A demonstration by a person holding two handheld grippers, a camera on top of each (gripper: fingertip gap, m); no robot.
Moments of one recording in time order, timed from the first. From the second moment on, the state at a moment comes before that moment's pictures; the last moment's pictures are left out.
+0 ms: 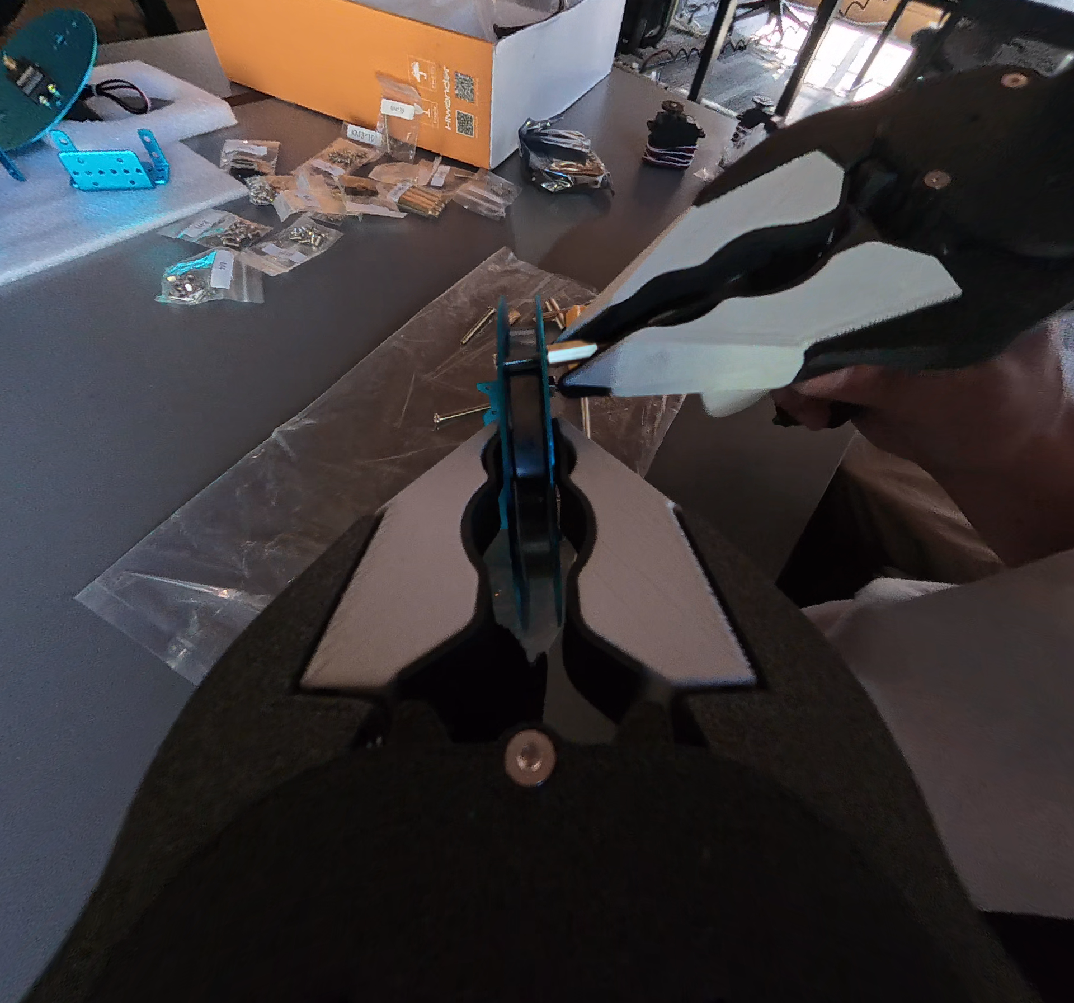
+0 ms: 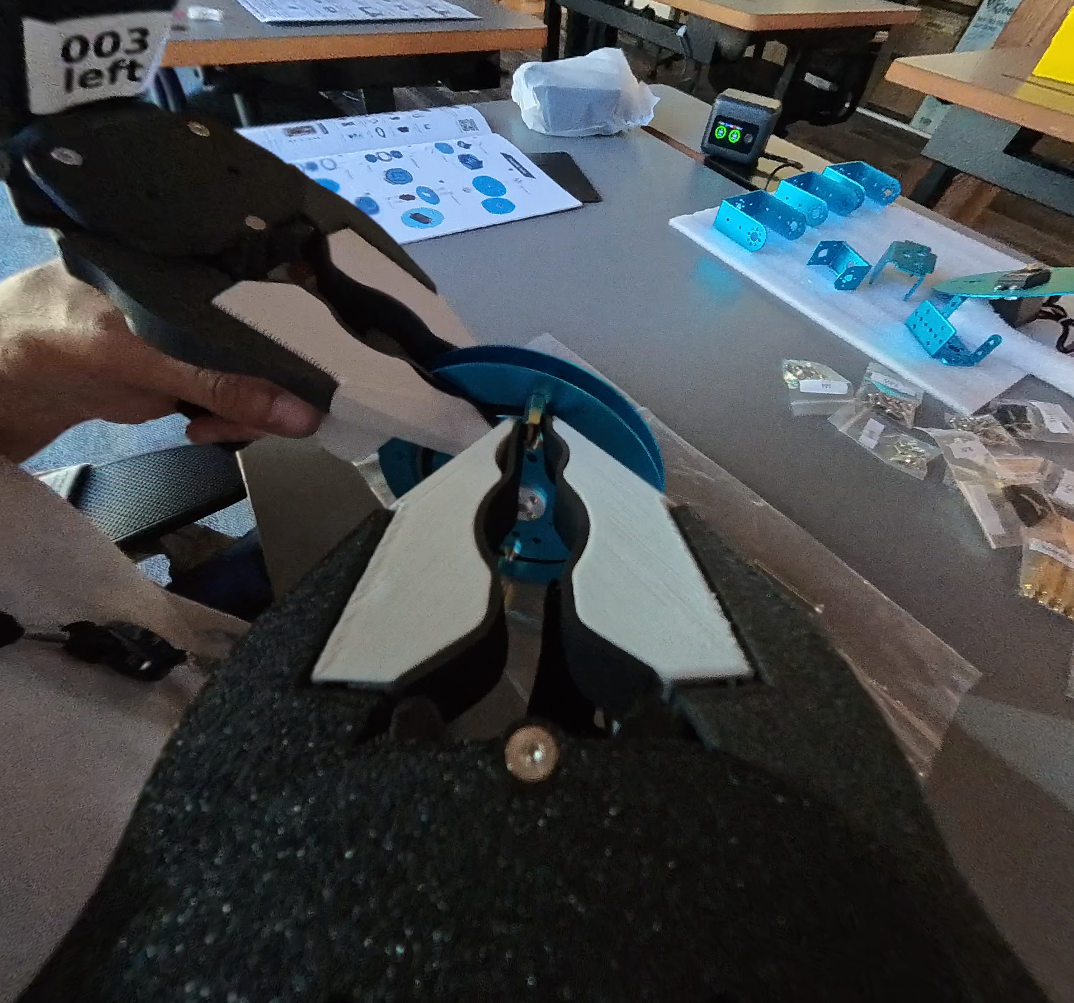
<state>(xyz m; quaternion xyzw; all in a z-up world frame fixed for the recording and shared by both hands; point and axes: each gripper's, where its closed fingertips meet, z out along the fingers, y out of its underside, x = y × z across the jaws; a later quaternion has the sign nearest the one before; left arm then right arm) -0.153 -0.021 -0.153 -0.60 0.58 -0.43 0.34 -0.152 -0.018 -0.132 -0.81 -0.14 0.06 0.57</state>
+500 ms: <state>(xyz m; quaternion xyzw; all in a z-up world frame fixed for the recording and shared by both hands) -0.181 -0.013 -0.115 -0.39 0.64 -0.65 0.12 -0.156 -0.036 -0.133 -0.78 -0.19 0.17 0.57</state>
